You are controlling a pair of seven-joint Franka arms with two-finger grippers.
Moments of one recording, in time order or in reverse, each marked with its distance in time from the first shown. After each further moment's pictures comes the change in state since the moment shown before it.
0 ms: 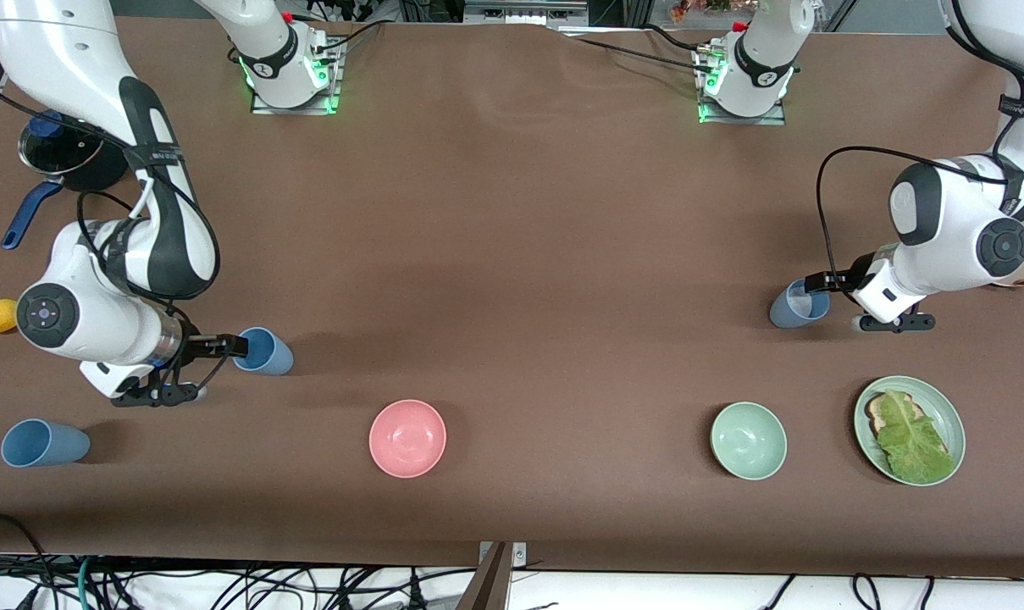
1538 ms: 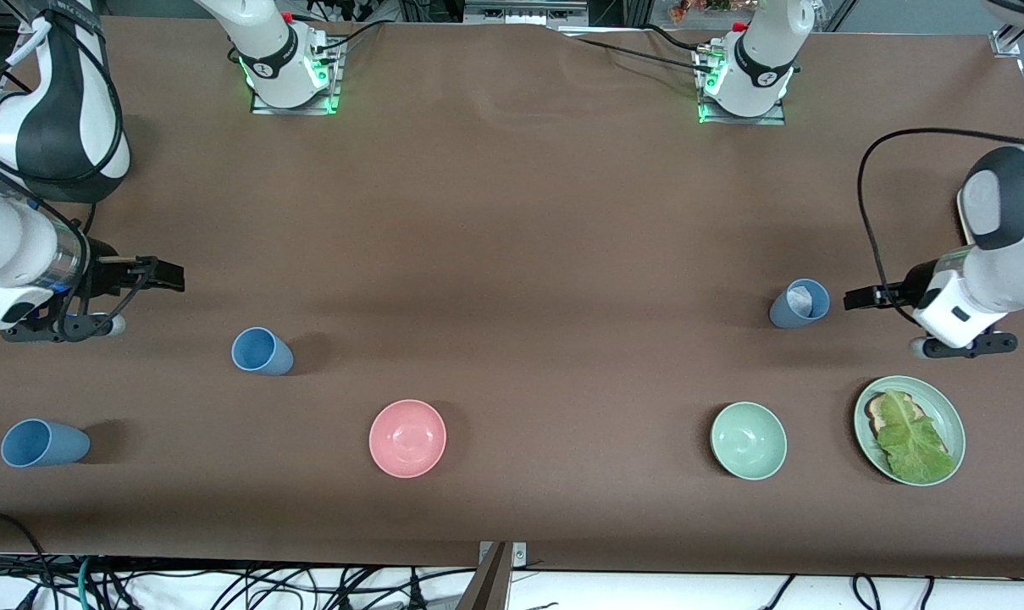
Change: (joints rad) left arm -0.067 0.002 0.034 0.325 0.018 -0.289 -0.098; right arm -0.002 -0.311 -0.015 0.000 -0.046 -0.366 0.001
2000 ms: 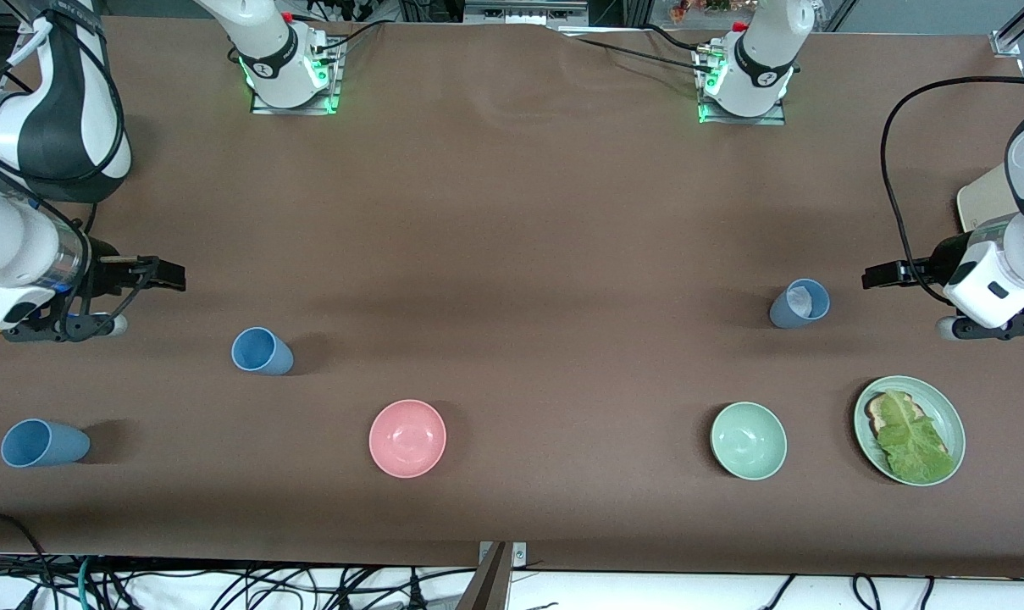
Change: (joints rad) left arm -0.012 -0.047 -0.003 0.158 0.000 -0.238 0.000; right arm 0.001 0.000 0.001 -0.001 0.000 0.000 0.000
